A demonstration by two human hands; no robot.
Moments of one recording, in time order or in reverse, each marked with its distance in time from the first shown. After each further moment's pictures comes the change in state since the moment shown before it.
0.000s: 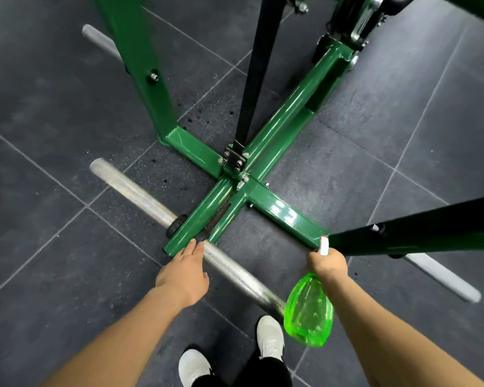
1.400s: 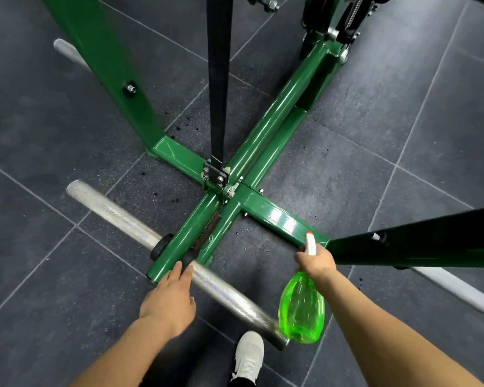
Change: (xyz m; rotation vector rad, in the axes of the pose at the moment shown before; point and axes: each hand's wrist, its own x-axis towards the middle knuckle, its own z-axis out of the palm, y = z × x) left_hand 0.027 0.004 0.010 0.056 -0.024 -0.033; right_hand 0.051 -0.018 0.009 0.037 -0.129 -0.064
